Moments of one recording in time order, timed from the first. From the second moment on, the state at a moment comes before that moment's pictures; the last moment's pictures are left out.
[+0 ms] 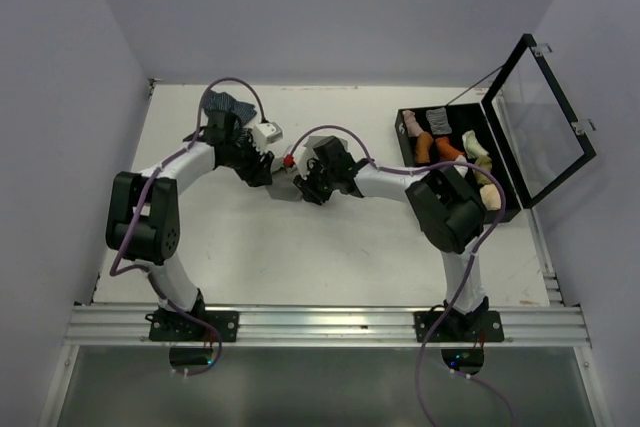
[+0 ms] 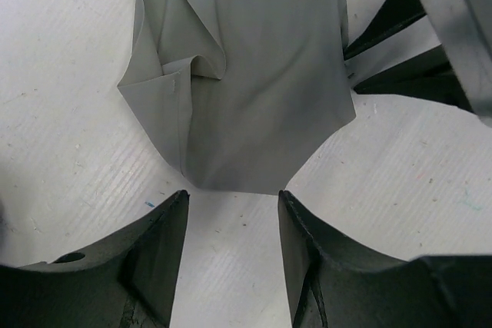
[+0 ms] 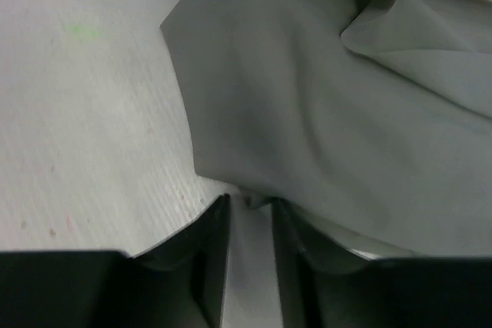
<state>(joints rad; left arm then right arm) -0.16 1.75 1.16 -0.44 0.60 0.54 0.71 2.03 1.29 -0.11 -0.31 -0.33</state>
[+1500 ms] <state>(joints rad) -0.18 1.28 1.18 -0.98 0.89 0.71 0.58 1.17 1.13 -0.55 -0.57 -0.48</state>
